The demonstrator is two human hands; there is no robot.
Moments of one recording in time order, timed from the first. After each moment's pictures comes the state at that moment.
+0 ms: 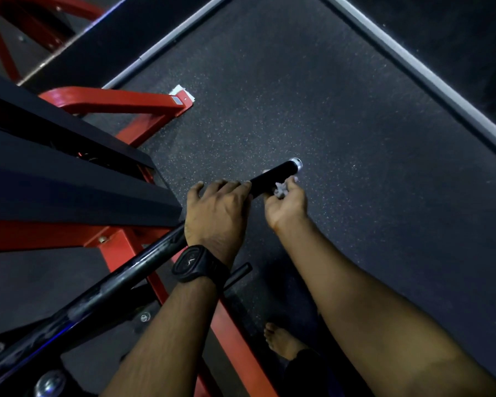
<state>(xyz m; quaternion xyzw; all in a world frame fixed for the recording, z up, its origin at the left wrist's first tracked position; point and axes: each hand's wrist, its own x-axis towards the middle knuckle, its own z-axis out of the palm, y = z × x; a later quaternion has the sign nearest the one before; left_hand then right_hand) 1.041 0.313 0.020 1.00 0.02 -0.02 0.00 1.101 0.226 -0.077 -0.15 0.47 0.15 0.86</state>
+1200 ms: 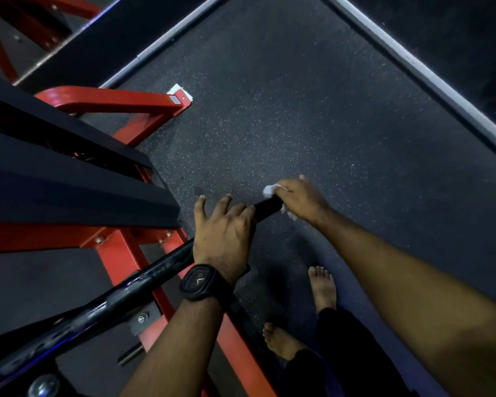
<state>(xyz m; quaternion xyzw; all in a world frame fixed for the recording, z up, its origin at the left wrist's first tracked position) 1.017 0.303 0.000 1.00 -0.02 -0.09 -0.04 1.120 0.158 -0.104 -0.85 -0.09 0.32 0.42</state>
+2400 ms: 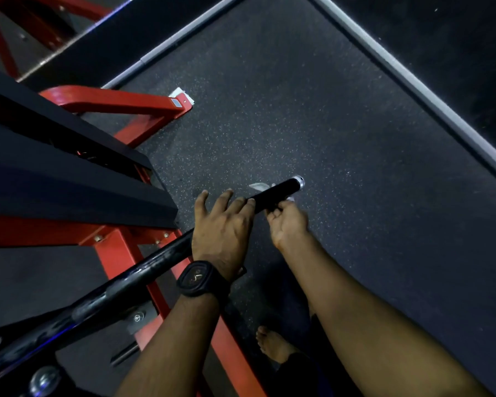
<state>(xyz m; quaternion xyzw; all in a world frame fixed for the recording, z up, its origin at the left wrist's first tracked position) 1.018 0.307 0.005 1.00 -0.04 -0.04 -0.08 1.079 0.203 -0.063 -0.25 0.46 0.19 0.83</state>
